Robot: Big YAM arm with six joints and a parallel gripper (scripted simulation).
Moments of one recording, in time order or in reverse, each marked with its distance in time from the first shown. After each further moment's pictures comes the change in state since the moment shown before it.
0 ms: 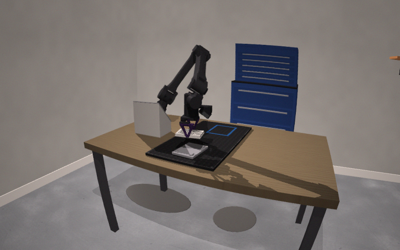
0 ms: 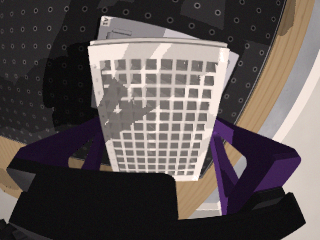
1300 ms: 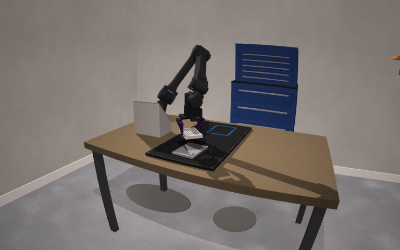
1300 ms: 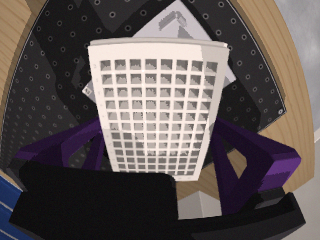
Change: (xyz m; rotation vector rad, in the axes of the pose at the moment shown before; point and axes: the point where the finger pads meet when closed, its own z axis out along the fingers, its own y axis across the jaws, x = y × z) arm -0.004 -0.003 -0.003 0.004 -0.007 0.983
